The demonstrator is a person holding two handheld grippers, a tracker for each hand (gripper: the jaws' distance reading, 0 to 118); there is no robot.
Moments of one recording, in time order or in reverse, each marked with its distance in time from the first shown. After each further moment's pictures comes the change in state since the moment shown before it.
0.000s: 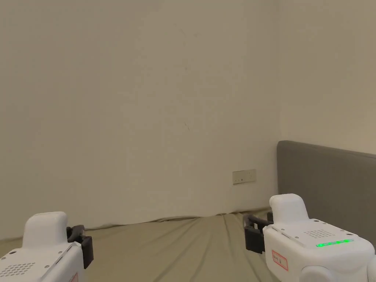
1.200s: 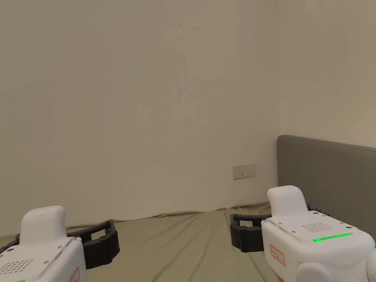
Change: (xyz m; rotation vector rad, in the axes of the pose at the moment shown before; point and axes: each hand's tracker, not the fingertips) left arm 0.005 -0.001 0.011 0.017 0.003 0.033; right arm -0.009 -0.006 0.003 0.016 -0.025 0.024
